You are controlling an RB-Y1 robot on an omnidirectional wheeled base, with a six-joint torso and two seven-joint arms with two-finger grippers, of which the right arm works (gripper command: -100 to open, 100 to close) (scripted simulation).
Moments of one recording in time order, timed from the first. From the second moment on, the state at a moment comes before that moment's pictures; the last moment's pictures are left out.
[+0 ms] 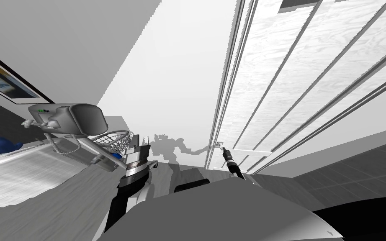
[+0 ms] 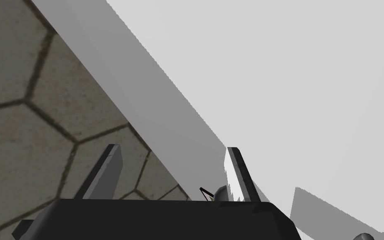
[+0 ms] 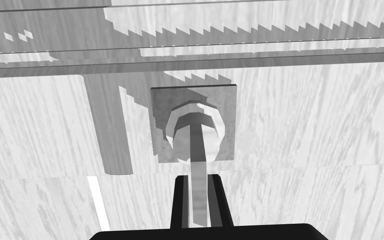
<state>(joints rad) 0.02 -0.30 -0.06 -0.68 -0.22 -0.86 -0.16</state>
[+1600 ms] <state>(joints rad) 0.11 -0.39 0.05 -0.68 -0.17 -0.98 -0.30</state>
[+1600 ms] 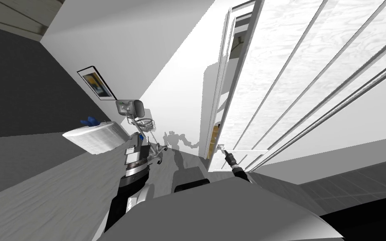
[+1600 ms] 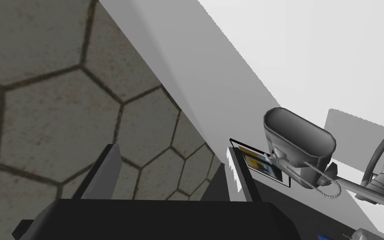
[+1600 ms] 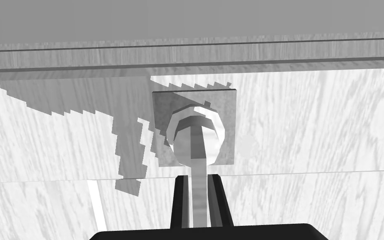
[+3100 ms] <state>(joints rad) 0.21 -0.47 0.13 -0.65 -0.15 -1.14 -0.38</state>
